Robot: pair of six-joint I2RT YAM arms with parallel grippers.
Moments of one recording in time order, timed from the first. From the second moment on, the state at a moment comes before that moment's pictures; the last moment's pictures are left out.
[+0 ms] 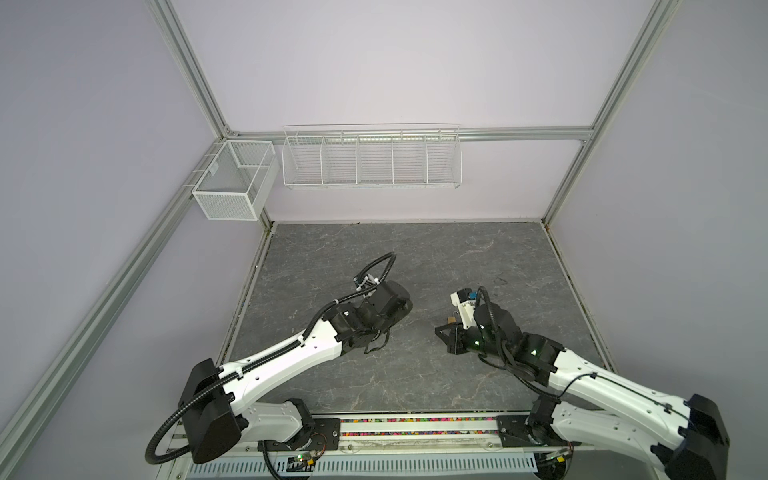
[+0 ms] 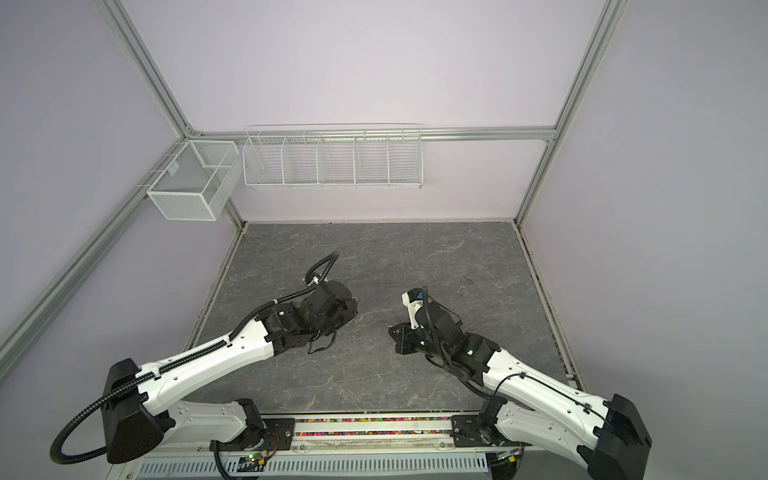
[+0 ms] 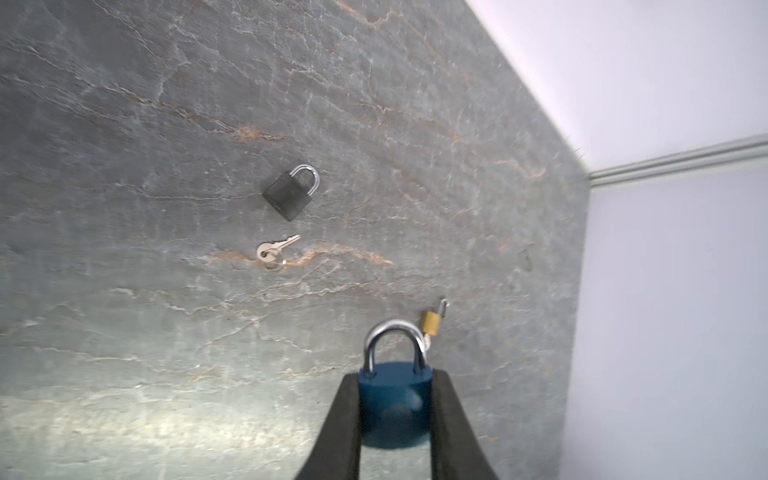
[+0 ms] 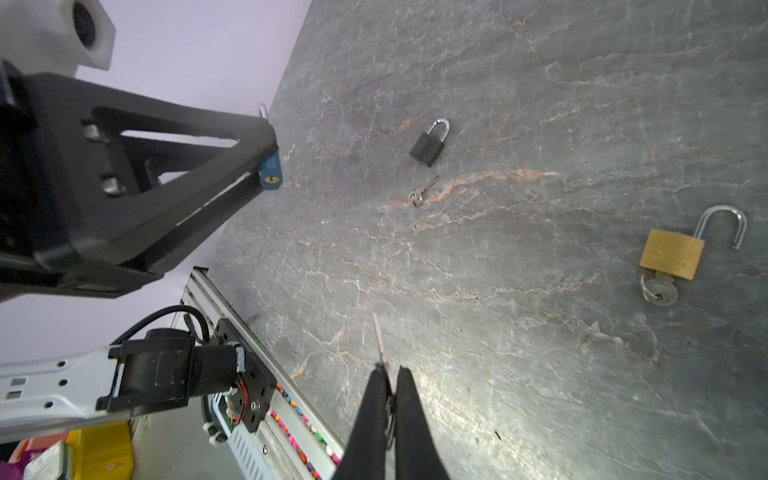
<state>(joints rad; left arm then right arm) -0.97 1.26 1.01 -0.52 -0.34 -1.36 0.92 0.98 0.66 -0.26 -0.03 0.75</state>
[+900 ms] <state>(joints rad) -0.94 1.15 0.88 -0.41 -0.33 -1.59 1.08 1.35 0.85 0.03 0.17 0.77</state>
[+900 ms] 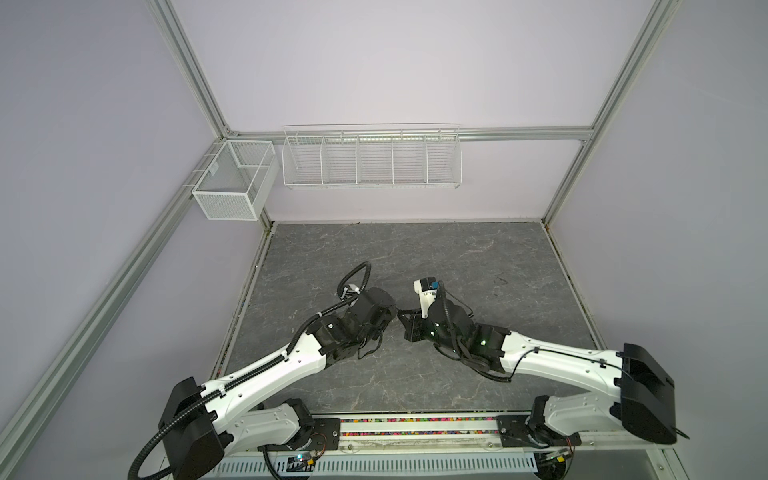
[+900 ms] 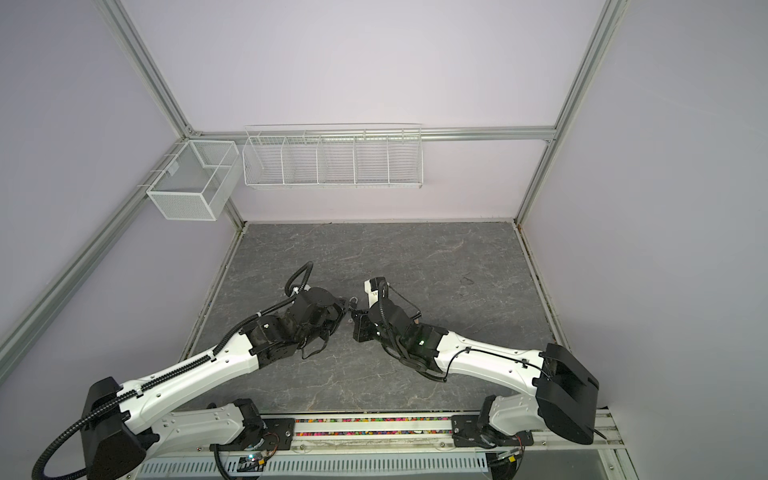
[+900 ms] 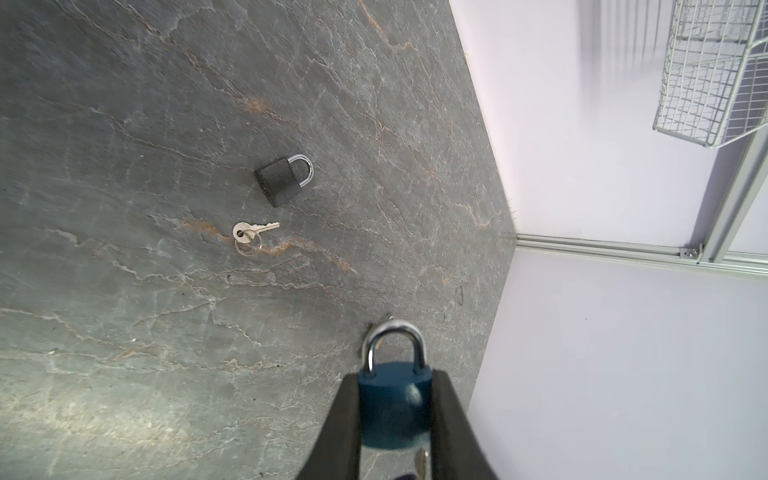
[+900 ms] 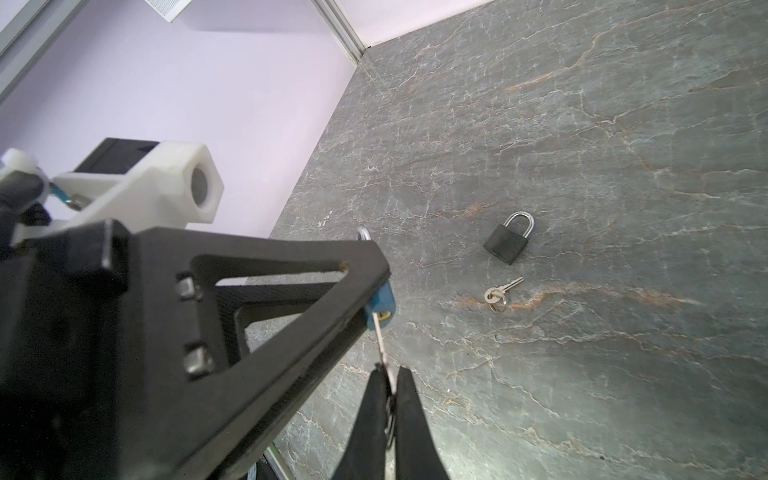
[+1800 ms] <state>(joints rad) -0.93 1.10 0.81 -0.37 -0.34 -1.63 1.09 1.38 0.86 0.00 0.18 0.77</state>
